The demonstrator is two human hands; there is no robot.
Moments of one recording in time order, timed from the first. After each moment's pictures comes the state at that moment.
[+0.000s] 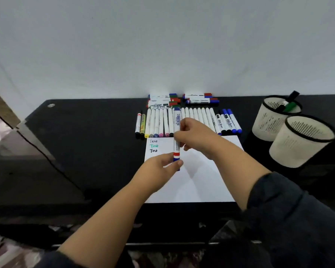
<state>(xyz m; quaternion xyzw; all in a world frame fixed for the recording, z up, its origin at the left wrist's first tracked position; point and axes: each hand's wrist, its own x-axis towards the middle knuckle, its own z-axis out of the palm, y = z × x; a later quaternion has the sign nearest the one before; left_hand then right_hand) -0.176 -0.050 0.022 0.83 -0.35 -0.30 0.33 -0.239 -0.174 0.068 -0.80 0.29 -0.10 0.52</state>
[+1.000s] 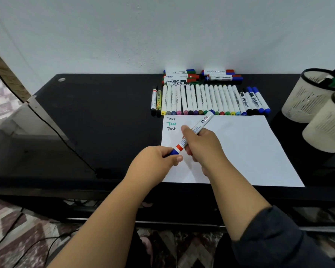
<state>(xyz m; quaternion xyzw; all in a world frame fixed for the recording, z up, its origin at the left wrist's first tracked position) -0.162 -0.001 0.003 0.85 -0.30 -0.29 0.32 -0.228 -0.105 0.006 -0.68 0.43 -0.18 0.57</state>
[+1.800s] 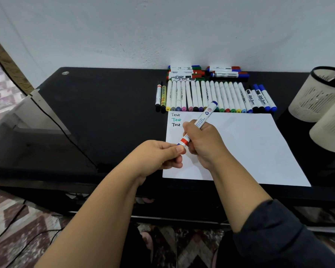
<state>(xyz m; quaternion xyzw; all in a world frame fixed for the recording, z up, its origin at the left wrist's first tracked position) -0.149 0.013 0.008 0.72 -0.23 -0.44 0.48 -0.221 -0.103 0.004 -0.63 0.36 -0.20 0.66</state>
